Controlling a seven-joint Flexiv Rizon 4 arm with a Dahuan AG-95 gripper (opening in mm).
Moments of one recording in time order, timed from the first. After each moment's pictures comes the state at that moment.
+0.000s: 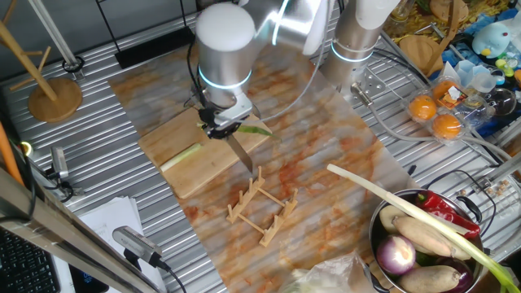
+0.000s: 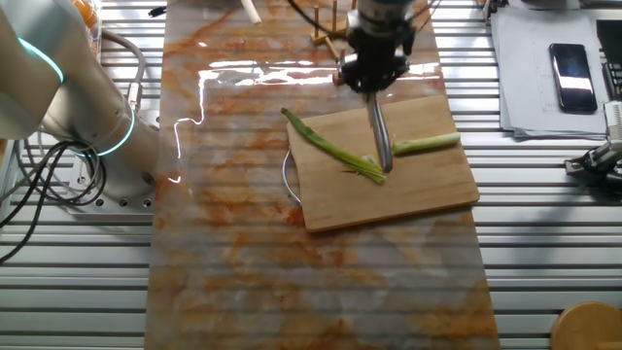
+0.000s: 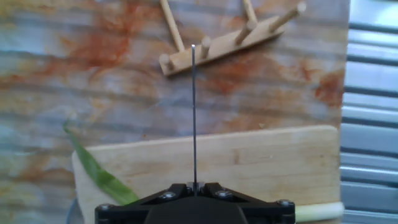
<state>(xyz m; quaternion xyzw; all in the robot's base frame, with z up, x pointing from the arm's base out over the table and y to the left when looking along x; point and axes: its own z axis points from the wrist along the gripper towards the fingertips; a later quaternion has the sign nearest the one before) 0.461 0.084 0.132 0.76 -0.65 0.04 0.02</state>
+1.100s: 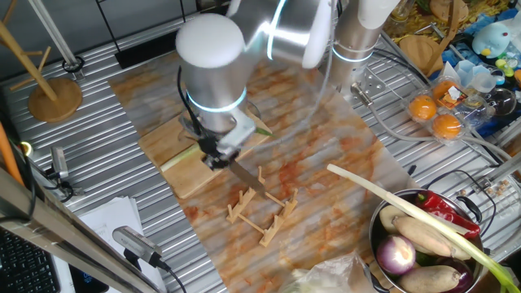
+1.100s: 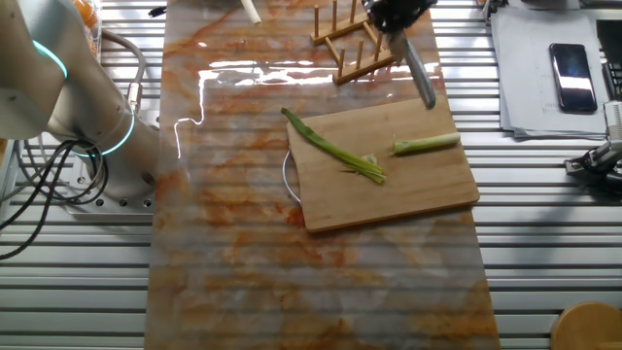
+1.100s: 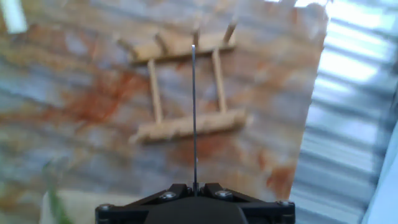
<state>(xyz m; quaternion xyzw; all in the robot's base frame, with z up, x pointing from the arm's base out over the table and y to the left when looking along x) 0.497 0.208 0.156 0.81 -0.59 -0.01 -0.01</state>
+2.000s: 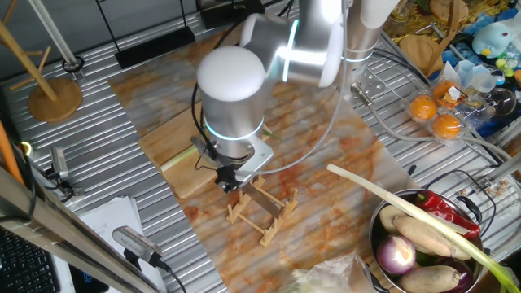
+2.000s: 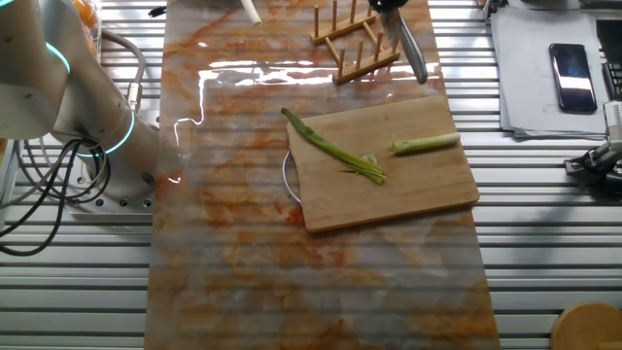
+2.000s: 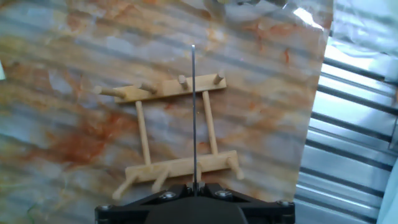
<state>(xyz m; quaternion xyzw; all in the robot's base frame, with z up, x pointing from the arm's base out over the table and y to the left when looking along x) 0.493 0.235 0.146 0.81 -0.59 0.01 0.00</state>
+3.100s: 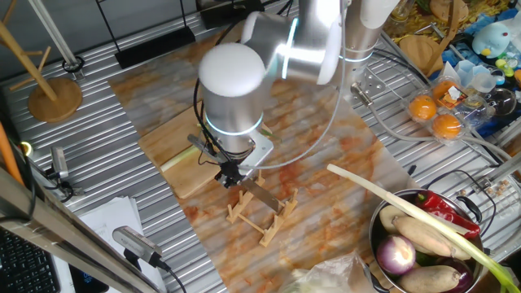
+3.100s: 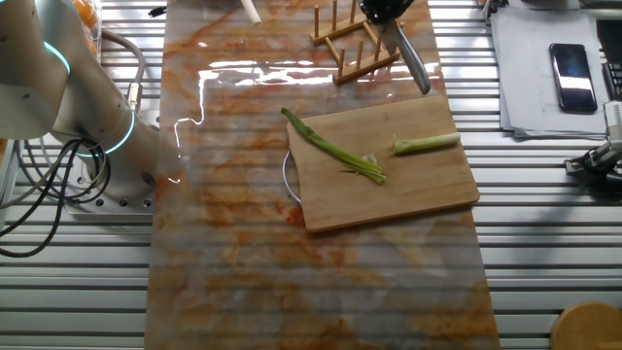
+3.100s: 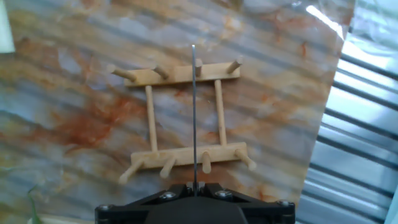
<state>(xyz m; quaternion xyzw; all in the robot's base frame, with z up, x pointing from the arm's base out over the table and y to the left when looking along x) 0.490 0.221 0.135 0.82 -0.57 0.01 0.00</state>
